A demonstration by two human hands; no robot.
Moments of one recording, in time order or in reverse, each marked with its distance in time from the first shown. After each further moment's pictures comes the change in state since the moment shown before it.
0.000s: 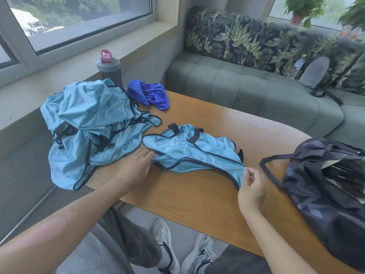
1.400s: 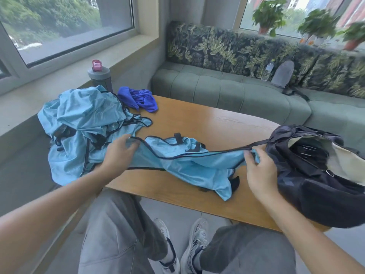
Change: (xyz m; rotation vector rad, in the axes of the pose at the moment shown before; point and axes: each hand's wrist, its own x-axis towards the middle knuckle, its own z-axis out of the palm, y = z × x) left_hand -0.017 0.040 -0.111 -0.613 0.074 -0.523; right_hand -0.035 -0.091 -0.108 -0.090 -0.084 -0.207
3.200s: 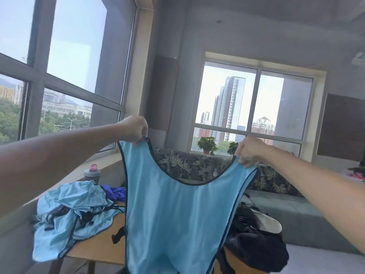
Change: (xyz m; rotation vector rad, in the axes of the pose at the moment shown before) left_hand -0.110 0.282 -0.228 0.592 0.089 0.720; right_hand -0.051 -0.236 -0.296 -0.468 -0.076 -0.006
